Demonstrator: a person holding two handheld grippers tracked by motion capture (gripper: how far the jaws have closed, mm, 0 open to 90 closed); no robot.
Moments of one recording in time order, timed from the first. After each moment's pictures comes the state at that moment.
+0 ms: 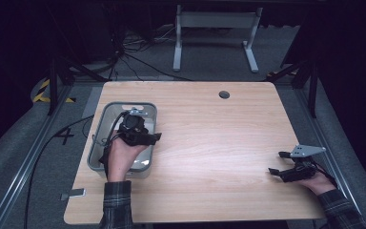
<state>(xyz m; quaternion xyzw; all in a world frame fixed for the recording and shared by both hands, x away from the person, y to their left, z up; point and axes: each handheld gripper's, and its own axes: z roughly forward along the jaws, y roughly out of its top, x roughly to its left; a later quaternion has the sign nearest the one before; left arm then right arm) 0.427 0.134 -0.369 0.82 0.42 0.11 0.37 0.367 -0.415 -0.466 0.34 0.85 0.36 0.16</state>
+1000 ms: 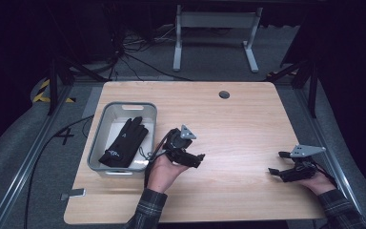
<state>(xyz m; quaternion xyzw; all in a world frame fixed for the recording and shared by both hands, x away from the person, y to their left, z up) 0.384 0.017 -0.398 0.87 0.31 0.09 0.38 0.367 -0.414 -0.466 0.34 0.85 0.36 0.16</state>
